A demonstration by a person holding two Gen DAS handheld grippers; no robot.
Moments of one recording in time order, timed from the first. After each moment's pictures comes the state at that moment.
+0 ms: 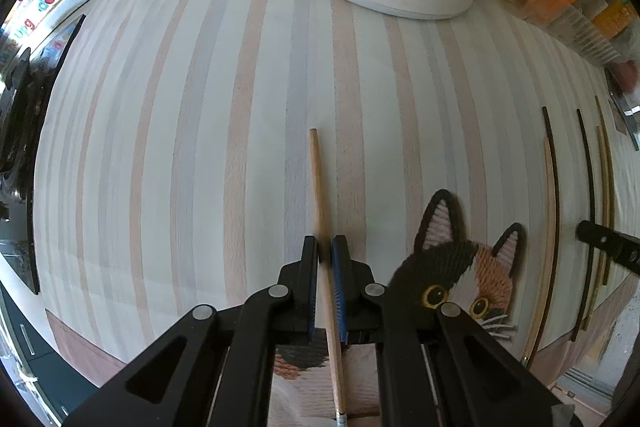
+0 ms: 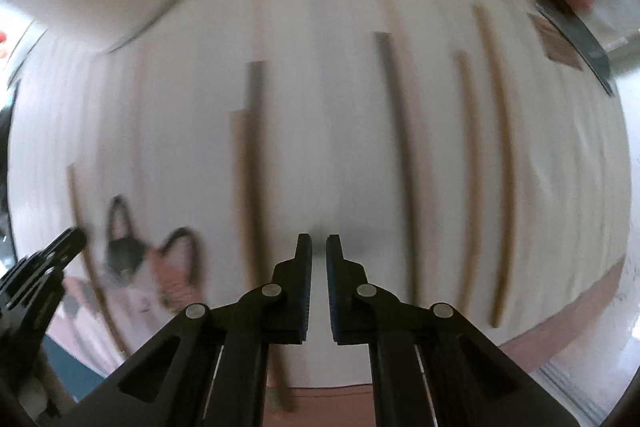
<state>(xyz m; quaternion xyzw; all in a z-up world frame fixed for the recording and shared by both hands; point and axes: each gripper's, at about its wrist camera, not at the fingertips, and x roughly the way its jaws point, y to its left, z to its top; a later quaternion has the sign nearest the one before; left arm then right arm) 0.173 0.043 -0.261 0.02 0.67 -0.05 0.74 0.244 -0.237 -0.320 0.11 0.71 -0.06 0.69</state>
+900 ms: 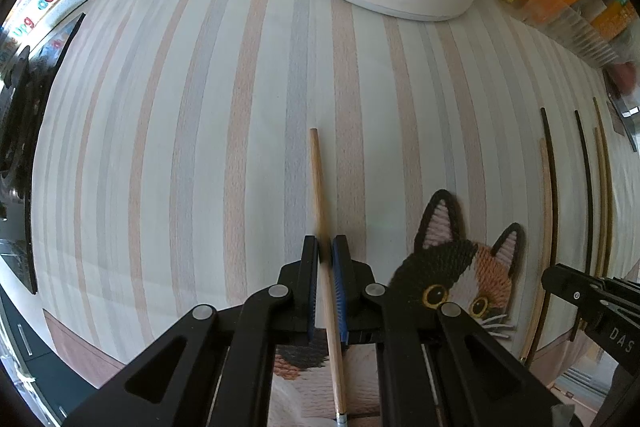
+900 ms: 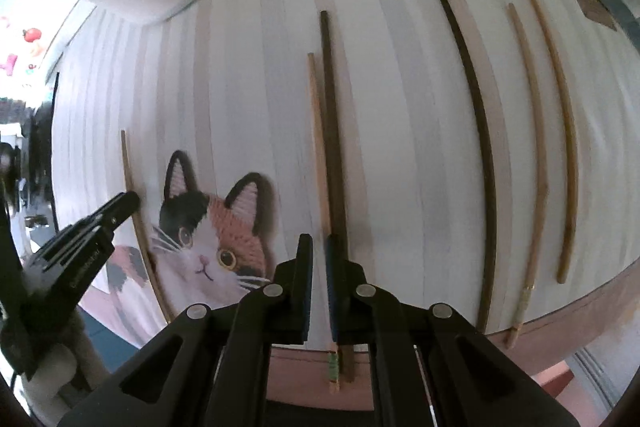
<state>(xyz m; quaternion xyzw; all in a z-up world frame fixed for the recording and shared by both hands) 0.171 0.048 -0.261 0.03 0.67 -0.05 0.74 0.229 -0.227 -0.317 0.17 0.72 0.01 0.67</state>
